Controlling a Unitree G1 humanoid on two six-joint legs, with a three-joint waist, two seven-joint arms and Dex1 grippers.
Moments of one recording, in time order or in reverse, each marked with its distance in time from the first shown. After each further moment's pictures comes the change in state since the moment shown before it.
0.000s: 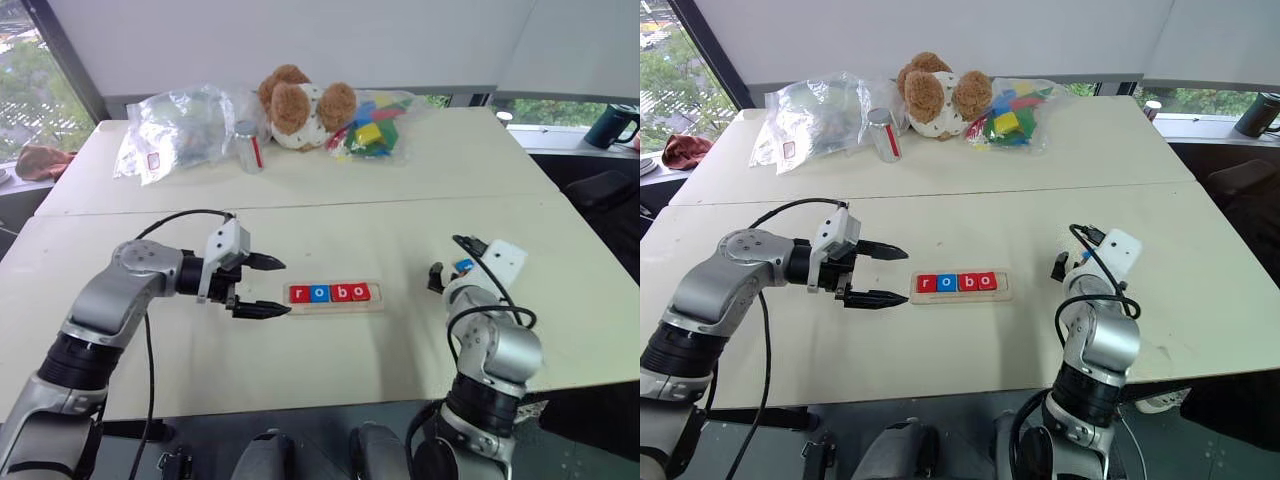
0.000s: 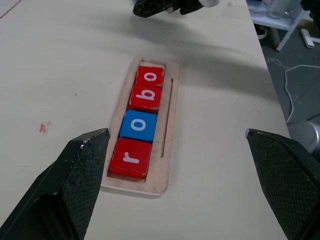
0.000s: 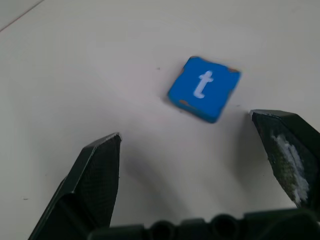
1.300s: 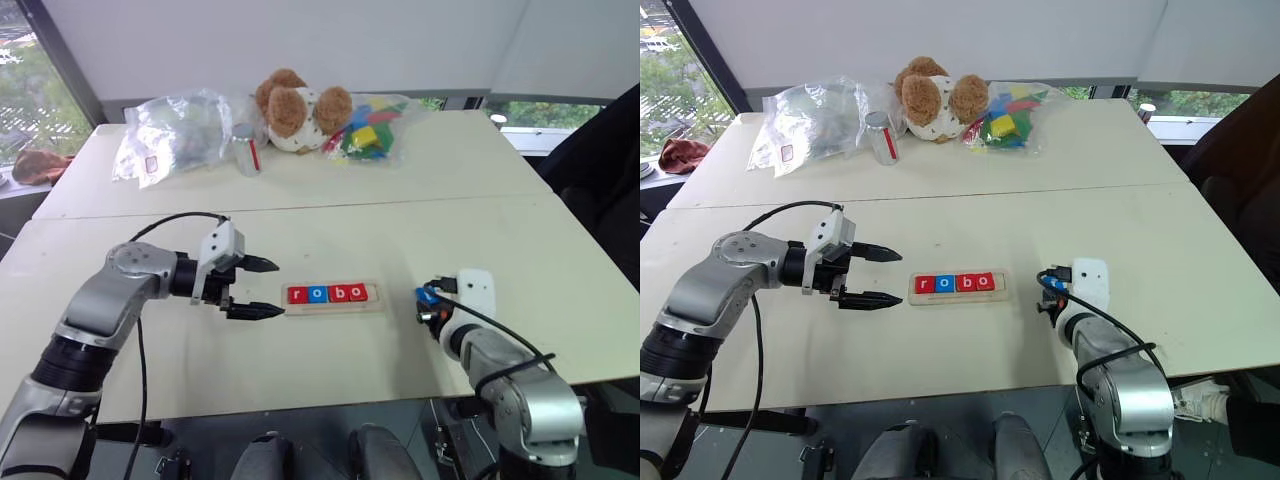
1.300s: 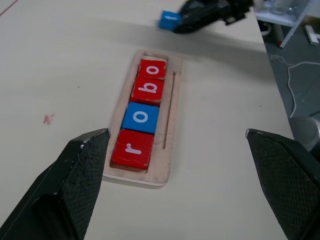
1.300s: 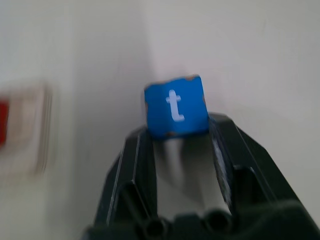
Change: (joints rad) left arm -0.023 0.017 -0.001 0.045 0.017 -0.029 -0.028; right arm 0.373 -0.287 0.316 -0.437 0.144 0.282 0.319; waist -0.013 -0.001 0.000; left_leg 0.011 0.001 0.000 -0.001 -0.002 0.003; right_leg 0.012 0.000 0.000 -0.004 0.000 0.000
